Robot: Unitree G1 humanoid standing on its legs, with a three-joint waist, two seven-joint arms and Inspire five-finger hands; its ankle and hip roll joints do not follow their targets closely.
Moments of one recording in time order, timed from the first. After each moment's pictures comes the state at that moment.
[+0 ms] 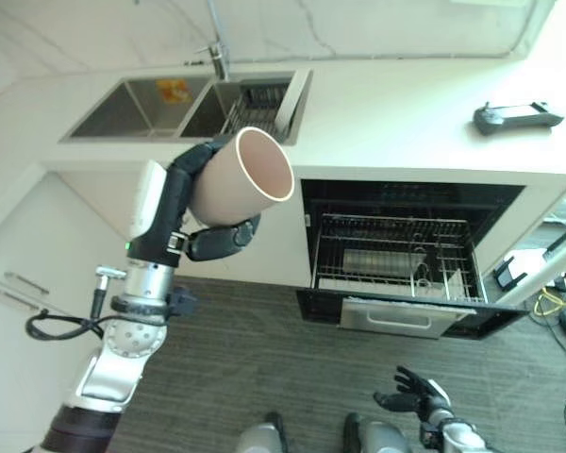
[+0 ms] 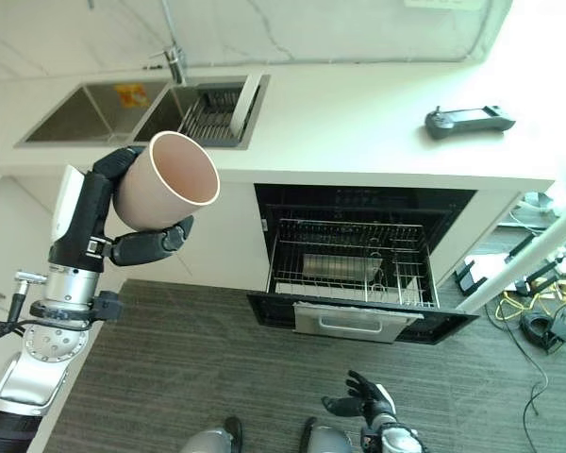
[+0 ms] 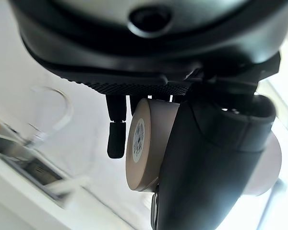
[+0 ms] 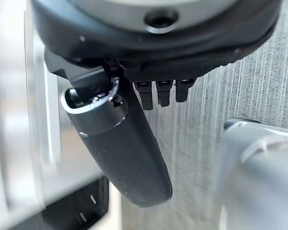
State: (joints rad) left arm -0.11 0.67 -0.04 -0.21 0.12 -0.34 0.25; right arm -0.04 -0.29 0.16 1.03 0.37 -0.18 0.08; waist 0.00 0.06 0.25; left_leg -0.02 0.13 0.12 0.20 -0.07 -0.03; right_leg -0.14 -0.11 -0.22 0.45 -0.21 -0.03
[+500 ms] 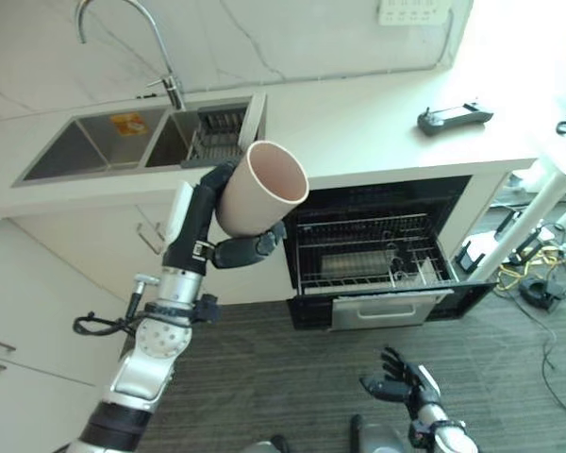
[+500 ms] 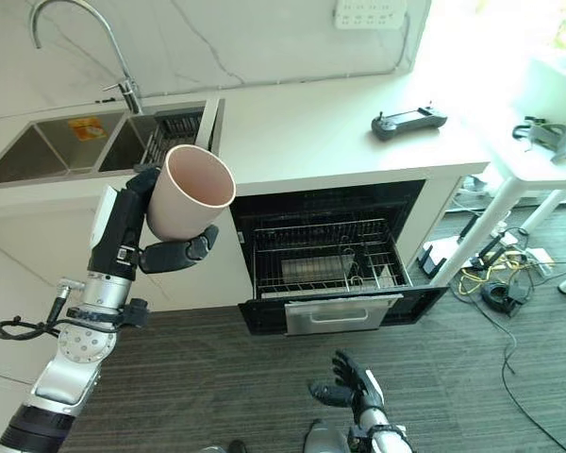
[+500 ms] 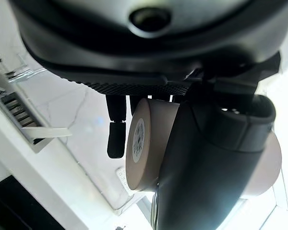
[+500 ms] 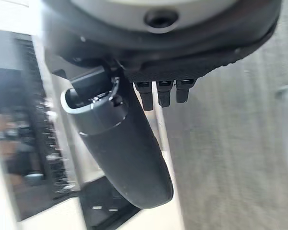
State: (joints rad) left arm -0.13 0.52 -0.12 -0.09 0.00 -0.35 0.23; right arm 0.15 -0.26 0.18 0.55 0.35 -0.24 0.01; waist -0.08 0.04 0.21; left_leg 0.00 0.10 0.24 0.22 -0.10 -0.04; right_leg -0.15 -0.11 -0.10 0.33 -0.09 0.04
